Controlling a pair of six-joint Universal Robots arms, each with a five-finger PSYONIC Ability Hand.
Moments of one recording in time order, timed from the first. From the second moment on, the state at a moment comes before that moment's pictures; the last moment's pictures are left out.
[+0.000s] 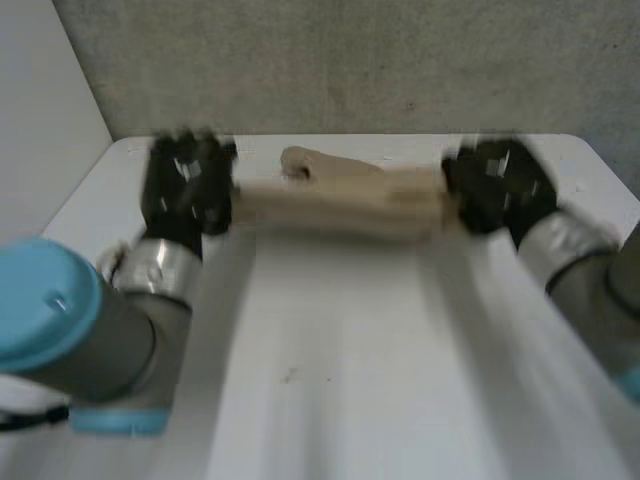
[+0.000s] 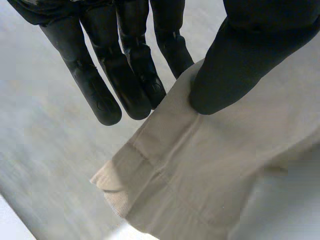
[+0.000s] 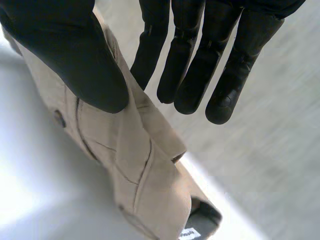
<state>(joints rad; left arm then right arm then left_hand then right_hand) 4.13 -1.83 -1.78 3.79 -1.76 3.50 1.91 -1.35 1.66 -0.24 1.34 2.70 1.14 1.20 1.19 1.20 0.97 0.90 1.17 1.18 1.19 0.96</state>
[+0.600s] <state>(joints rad) 4.03 -1.76 -1.97 3.51 -1.77 3.42 1.85 -1.46 1.77 0.02 1.29 2.82 1.14 1.20 1.19 1.20 0.97 0.46 0.51 0.52 0.51 0.34</state>
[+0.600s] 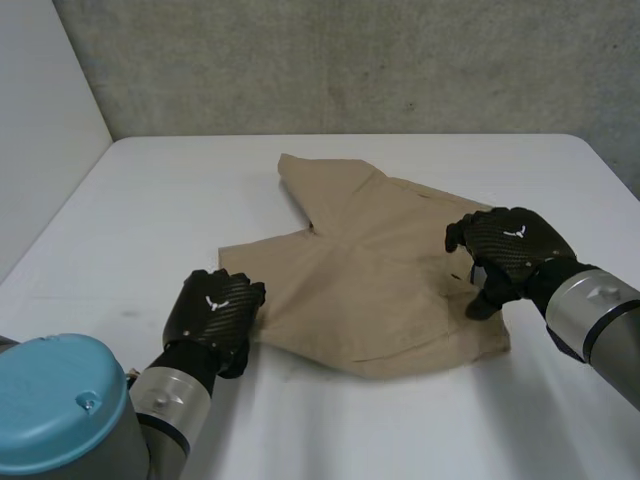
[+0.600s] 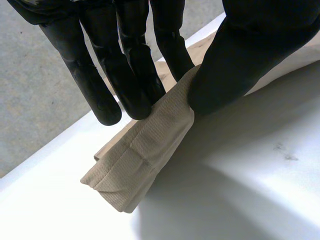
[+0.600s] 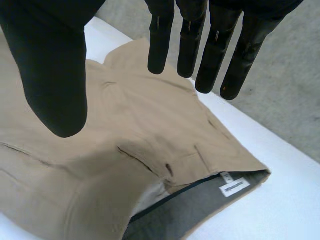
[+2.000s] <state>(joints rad) 4.14 -1.78 -1.98 3.43 -1.66 3.43 1.83 -1.41 2.03 -0.39 1.37 2.69 0.32 0.30 0.31 0.30 0.12 0.94 1.18 1.18 1.19 0.98</state>
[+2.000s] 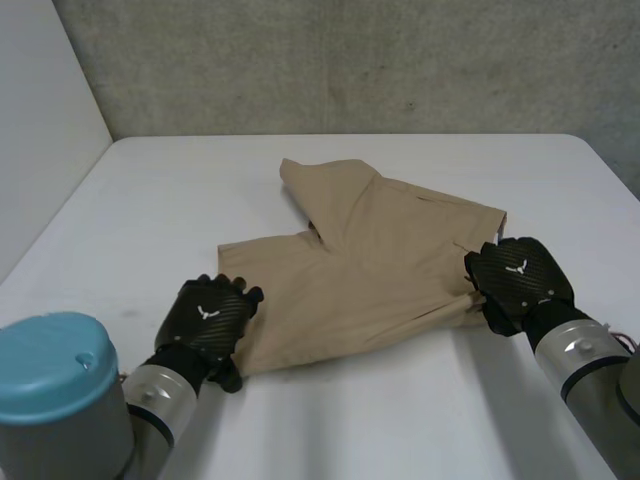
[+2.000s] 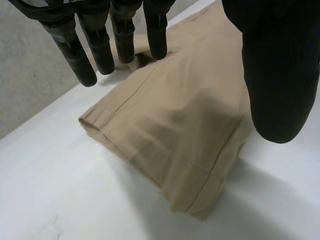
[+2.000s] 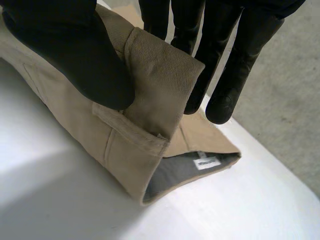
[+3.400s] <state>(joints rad) 4.26 -1.40 -1.99 3.30 -1.64 3.31 1.83 -1.58 1.94 -0.07 1.35 2.68 1.11 1.19 1.19 1.20 0.96 0.94 1.18 1.19 1.19 0.99</state>
